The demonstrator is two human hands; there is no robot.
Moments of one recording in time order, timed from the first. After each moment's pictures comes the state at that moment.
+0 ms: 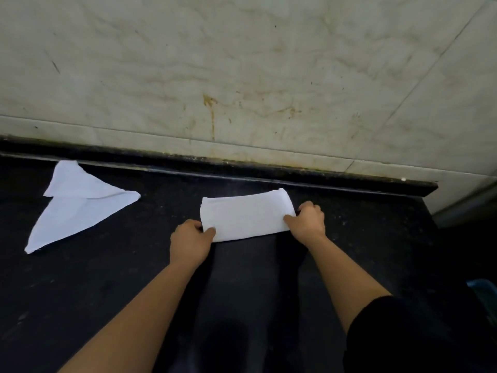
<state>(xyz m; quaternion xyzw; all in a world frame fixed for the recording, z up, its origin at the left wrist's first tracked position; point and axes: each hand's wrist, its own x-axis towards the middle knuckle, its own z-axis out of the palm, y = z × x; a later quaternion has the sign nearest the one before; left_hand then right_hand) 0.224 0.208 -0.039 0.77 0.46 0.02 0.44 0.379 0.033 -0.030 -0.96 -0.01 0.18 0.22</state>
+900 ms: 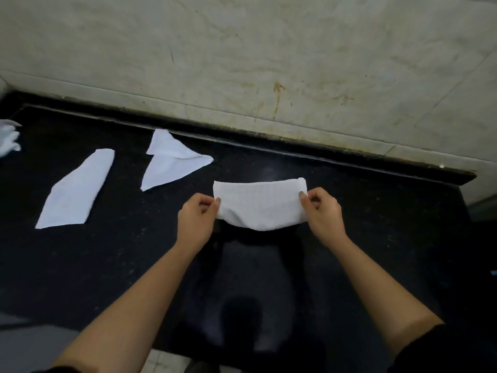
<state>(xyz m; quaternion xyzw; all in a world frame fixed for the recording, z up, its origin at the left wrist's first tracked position) 0.079 0.234 0.036 0.73 0.45 0.15 0.48 0.240 0.041 0.041 -0.87 -0.15 0.15 0.44</state>
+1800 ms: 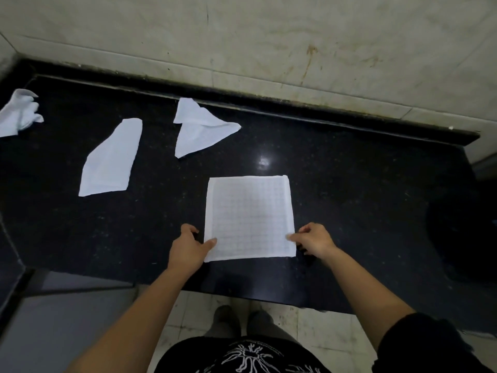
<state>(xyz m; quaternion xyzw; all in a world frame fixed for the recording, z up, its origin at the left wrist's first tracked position) -0.101 0.265 -0.021 0.74 0.49 -0.08 0.45 0.083 0.048 -0.014 -0.86 0.02 0.39 0.32</state>
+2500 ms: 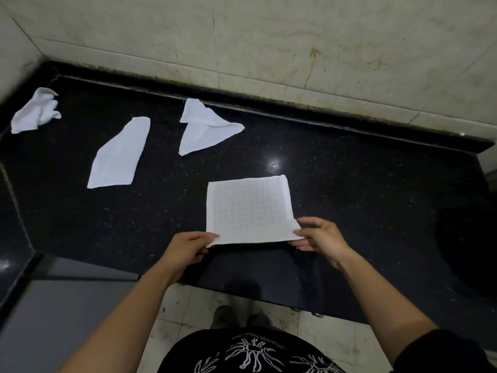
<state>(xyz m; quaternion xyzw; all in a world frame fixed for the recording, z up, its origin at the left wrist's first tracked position) -0.111 0.248 0.006 0.57 0.48 -0.06 0.66 0.096 0.023 0.008 -0.73 0.03 0.45 0.51</state>
